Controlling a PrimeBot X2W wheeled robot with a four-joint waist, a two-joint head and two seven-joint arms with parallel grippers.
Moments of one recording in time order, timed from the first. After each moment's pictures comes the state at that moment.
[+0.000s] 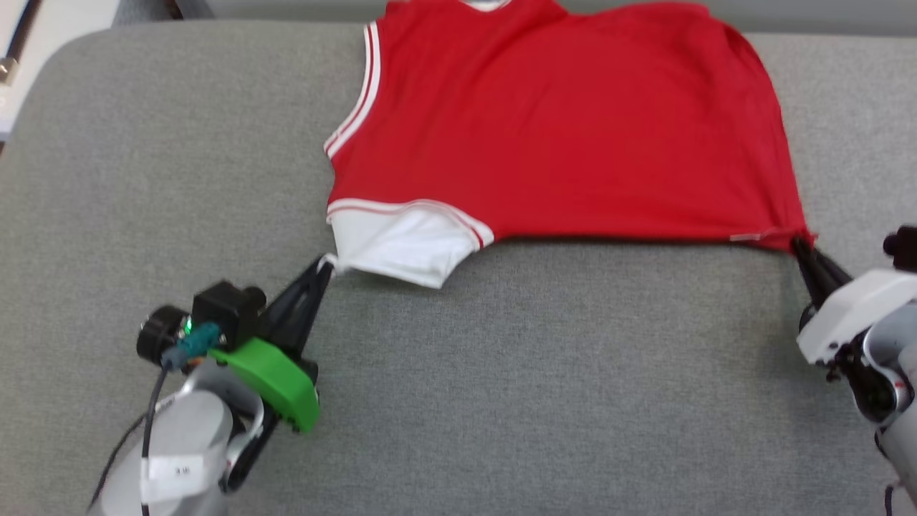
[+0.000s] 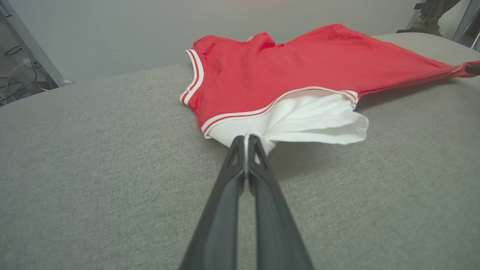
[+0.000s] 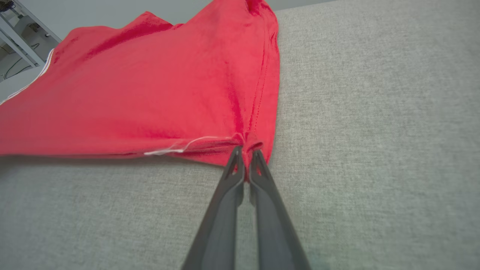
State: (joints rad) left arm -0.40 0.45 -0.53 0.35 -0.52 -0.13 -0.26; right arm -0.57 -0.51 0.46 0.70 0.86 0.13 -0.12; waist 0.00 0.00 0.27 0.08
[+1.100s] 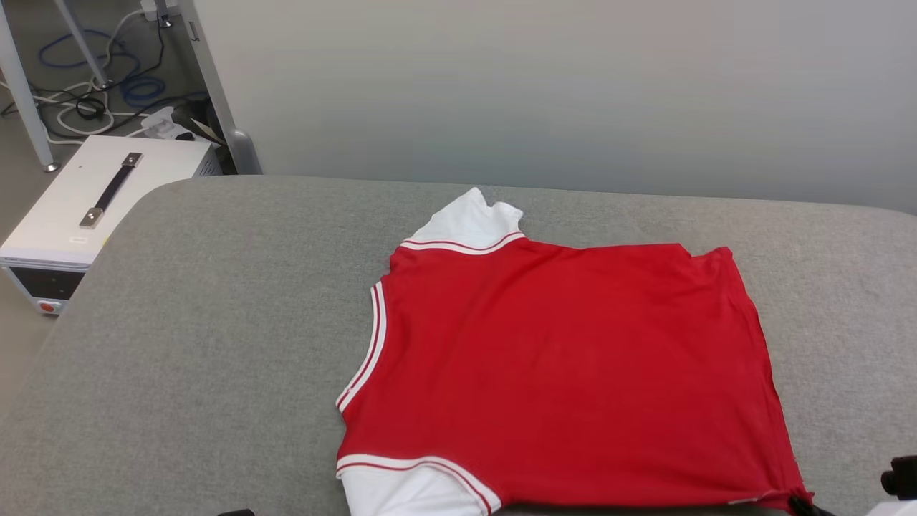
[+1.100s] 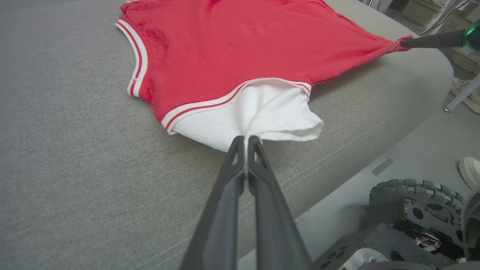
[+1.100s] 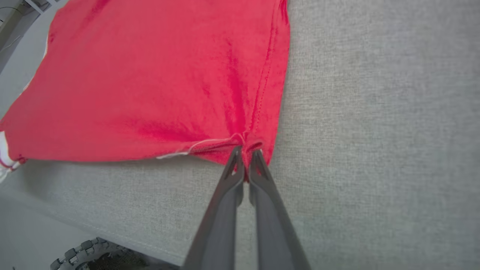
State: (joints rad) left arm 0.03 0.75 -0.83 0.03 -0.74 -0.13 -0.21; right arm 0.13 -0.57 0.25 0.26 0.91 0.13 0.21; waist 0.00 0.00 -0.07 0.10
